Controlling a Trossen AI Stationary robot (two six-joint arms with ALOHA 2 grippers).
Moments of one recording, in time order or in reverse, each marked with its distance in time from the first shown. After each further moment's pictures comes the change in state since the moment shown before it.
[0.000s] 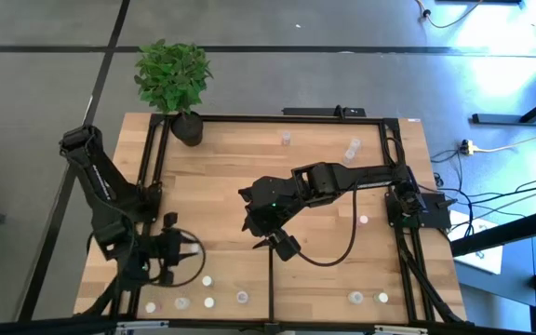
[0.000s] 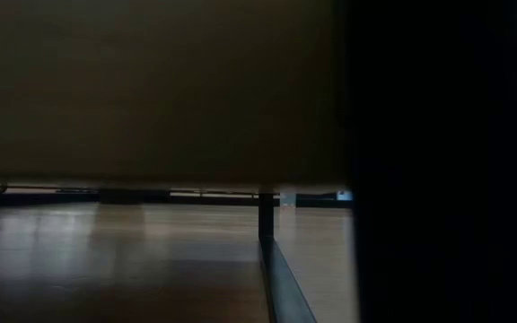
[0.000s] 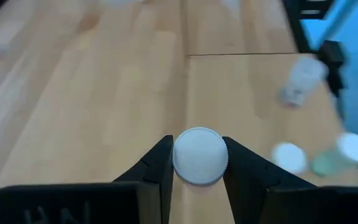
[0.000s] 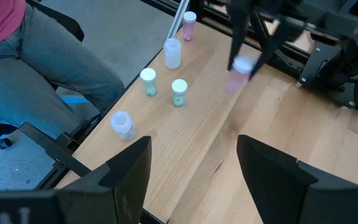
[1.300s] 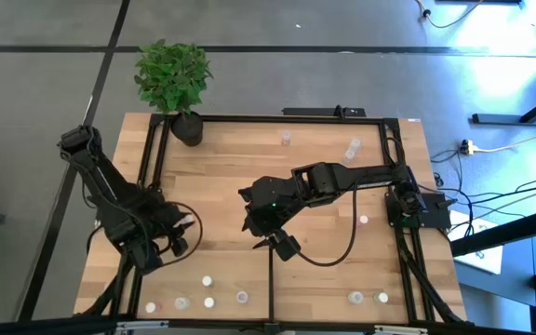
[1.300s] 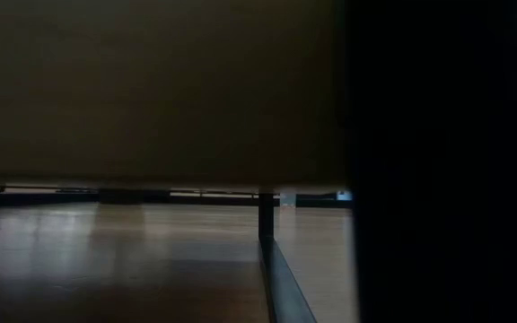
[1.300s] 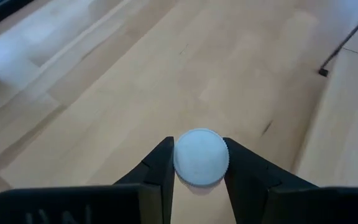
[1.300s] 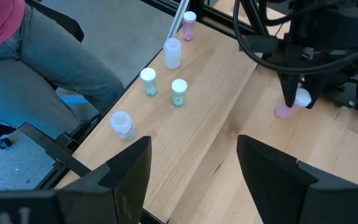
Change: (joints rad) left arm 0.062 -0.004 -0.124 -0.338 -0.038 -0.681; right arm 0.000 0.000 0.000 0.000 0.000 0.000
